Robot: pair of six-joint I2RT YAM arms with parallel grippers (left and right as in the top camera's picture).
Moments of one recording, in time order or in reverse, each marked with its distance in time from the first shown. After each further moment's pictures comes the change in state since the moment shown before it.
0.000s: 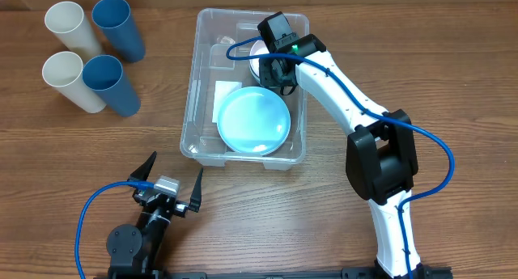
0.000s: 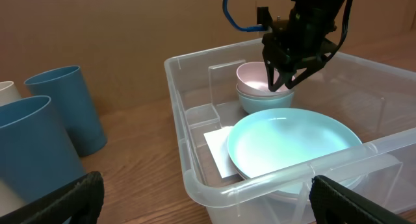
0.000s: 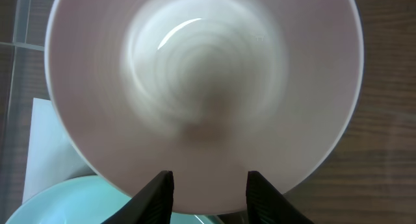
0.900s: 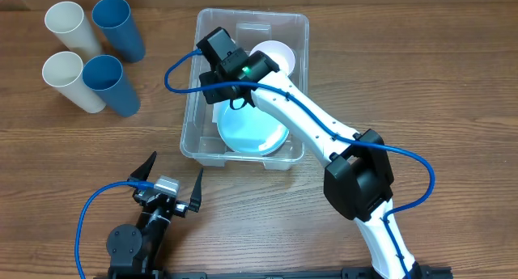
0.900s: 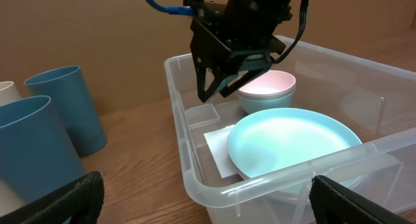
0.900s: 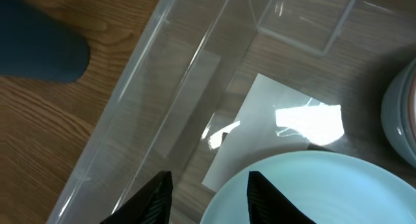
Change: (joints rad) left arm 0.000 0.000 0.000 0.000 0.000 0.000; right arm 0.236 0.000 0.126 0.028 -0.106 -0.029
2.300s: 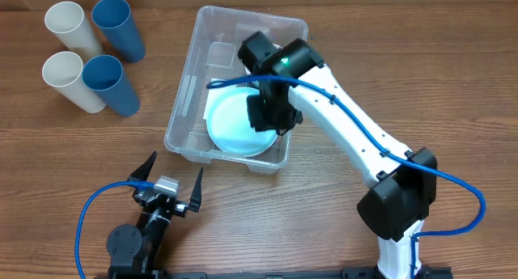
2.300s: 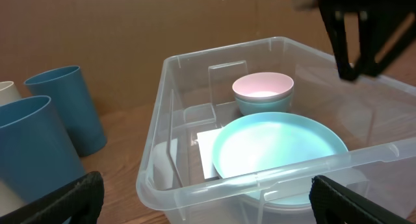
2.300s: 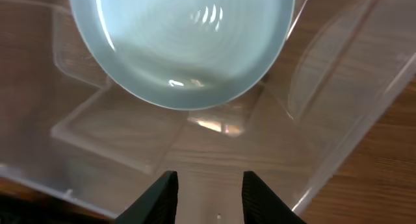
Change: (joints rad) left arm 0.000 0.000 0.000 0.000 0.000 0.000; right arm -0.064 -0.236 -0.126 -0.599 -0.079 0.138
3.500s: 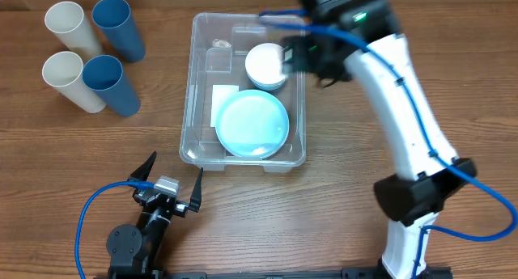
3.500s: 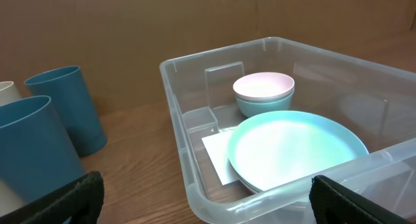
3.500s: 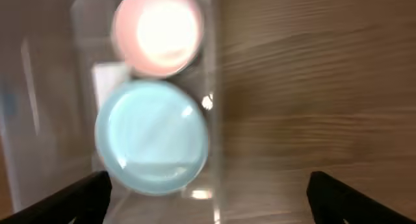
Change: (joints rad) left arm 0.000 0.000 0.000 0.000 0.000 0.000; right arm -0.282 0.012 0.403 -0.130 0.113 -0.006
